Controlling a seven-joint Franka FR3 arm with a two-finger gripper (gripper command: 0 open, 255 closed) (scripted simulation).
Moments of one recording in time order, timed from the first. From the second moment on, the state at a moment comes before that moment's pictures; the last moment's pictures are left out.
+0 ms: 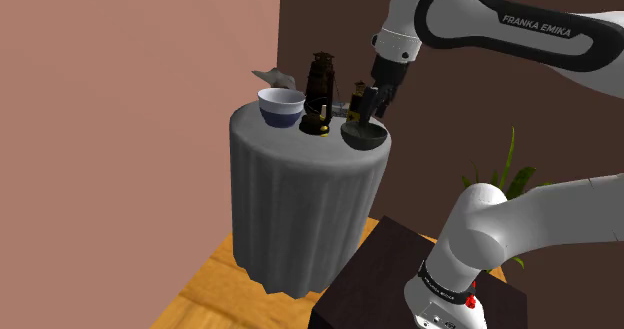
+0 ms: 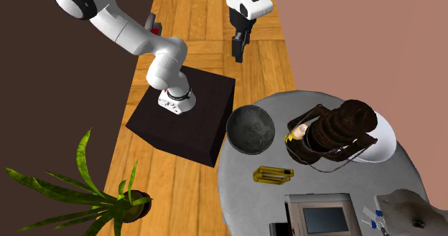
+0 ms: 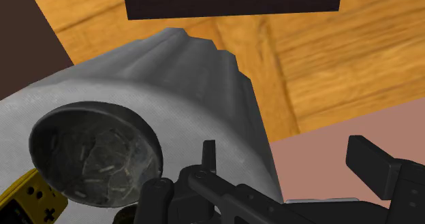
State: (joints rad) arm 0.02 -0.82 0.05 -2.28 -0.02 1.57 0.06
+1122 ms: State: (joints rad) arm -0.04 -0.53 -0.27 -2.12 -0.15 1.70 -0.32
